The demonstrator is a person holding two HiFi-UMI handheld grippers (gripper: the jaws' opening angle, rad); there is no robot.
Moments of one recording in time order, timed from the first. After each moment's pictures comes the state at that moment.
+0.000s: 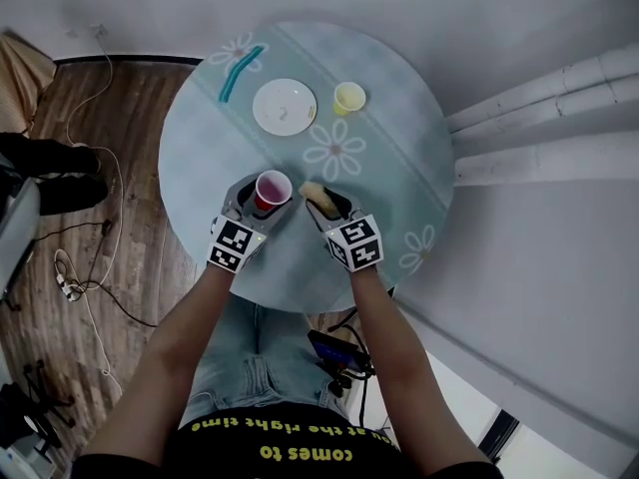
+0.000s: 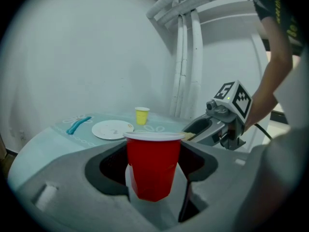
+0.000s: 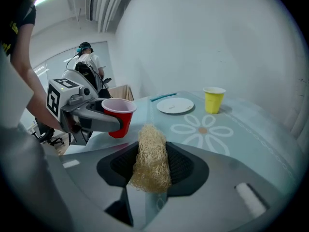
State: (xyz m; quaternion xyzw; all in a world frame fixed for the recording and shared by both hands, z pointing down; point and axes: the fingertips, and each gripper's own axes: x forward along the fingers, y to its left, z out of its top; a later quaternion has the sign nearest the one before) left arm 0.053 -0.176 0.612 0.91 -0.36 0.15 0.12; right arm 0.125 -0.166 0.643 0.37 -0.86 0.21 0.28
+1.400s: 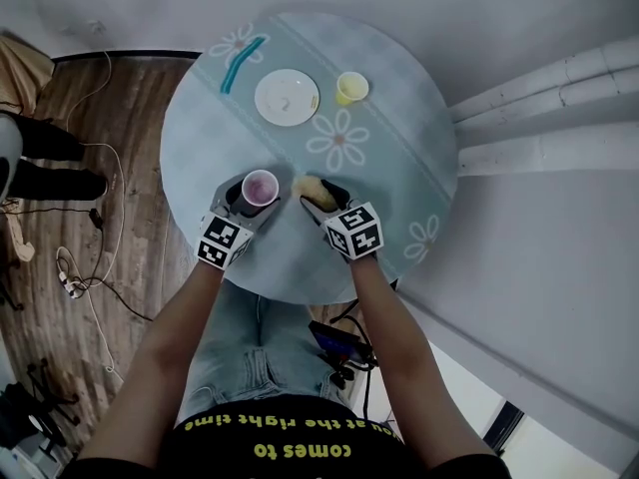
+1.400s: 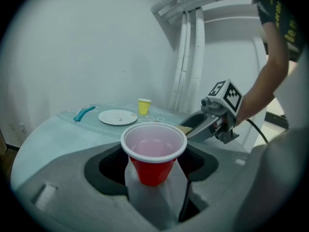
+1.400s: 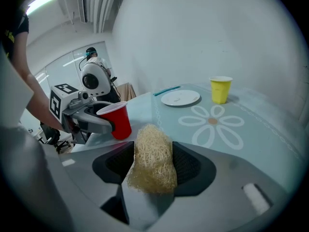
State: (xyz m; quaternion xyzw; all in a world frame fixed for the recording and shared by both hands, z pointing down) left arm 0.023 -0.156 0.633 0.91 -0.34 0.18 0.15; right arm 0.111 -0.157 0.658 0.35 -0.86 0.24 0.28
